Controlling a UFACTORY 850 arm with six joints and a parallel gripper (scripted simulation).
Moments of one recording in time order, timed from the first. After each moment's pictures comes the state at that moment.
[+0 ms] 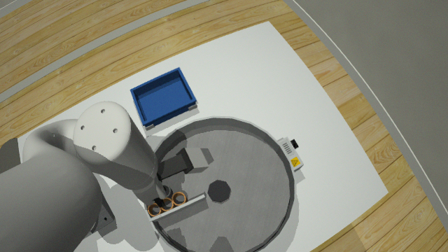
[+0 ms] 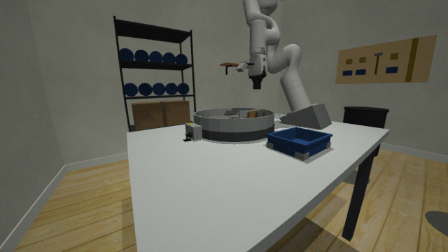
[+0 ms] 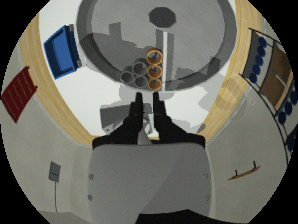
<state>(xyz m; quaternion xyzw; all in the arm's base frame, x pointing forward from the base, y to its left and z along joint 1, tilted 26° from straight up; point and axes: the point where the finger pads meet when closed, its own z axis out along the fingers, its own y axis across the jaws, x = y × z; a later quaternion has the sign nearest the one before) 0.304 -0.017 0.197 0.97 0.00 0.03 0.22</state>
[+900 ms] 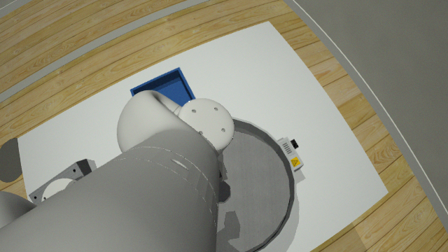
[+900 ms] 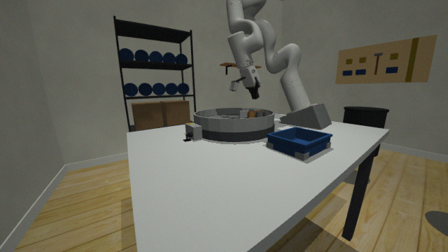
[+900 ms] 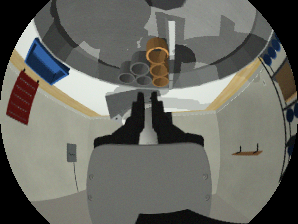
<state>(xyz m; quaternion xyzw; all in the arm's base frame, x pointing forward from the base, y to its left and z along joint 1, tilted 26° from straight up) 0.322 -0.038 0.152 0.96 -0.10 -0.15 0.19</state>
